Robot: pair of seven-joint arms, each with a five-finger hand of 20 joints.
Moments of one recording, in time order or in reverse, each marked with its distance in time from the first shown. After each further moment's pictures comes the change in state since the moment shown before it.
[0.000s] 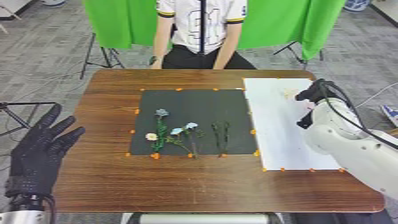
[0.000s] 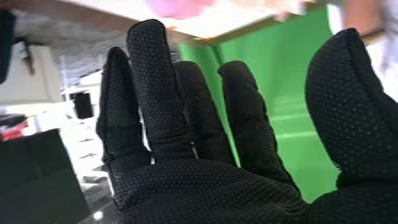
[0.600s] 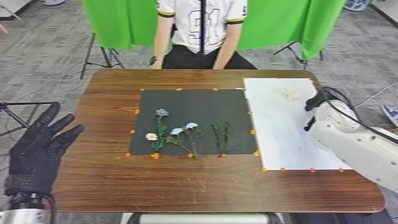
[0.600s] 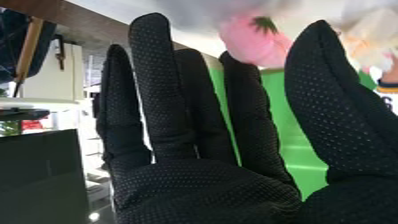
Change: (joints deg) left arm -1.1 -0.6 0.2 0.0 0.2 -0.2 -0.4; right arm 5.4 -0.8 -6.8 8.4 2.9 -4.7 -0.7
